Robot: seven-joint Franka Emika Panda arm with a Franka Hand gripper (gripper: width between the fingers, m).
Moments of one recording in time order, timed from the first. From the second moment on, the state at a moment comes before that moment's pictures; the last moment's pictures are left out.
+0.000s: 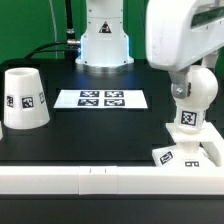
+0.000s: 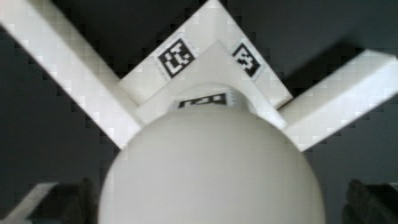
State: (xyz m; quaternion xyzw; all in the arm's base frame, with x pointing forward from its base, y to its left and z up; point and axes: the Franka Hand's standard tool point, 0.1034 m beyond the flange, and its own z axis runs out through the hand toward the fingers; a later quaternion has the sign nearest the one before) arm 0.629 0.087 0.124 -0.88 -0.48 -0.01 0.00
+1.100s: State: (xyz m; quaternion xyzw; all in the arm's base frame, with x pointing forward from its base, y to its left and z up) arm 0.629 0.087 0.123 -0.68 -0.73 0.01 -0.02
